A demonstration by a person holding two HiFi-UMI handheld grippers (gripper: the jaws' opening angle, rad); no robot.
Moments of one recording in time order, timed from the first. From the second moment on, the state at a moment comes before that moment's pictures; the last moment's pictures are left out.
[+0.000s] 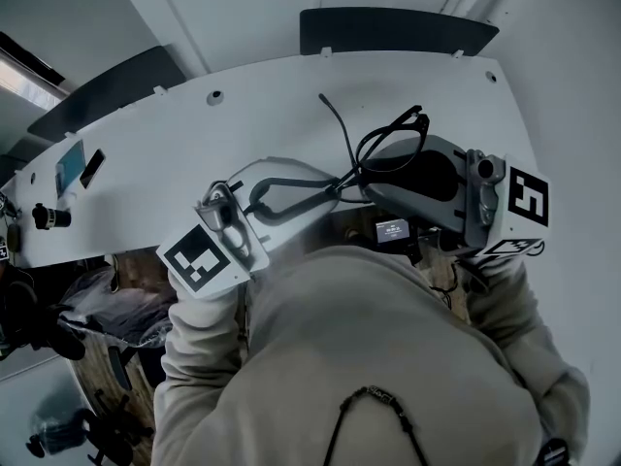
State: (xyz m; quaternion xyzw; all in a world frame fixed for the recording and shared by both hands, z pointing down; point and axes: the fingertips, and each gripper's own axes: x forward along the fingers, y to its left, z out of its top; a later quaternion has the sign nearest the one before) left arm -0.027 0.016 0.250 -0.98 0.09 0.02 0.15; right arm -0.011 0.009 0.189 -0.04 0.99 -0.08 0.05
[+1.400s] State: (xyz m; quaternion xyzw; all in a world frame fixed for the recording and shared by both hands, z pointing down) left arm -0.056 -0.077 0.280 -0.96 0.24 0.09 -0.14; right arm -0.026 0.046 0.217 0.03 1.00 -0.02 -0.04
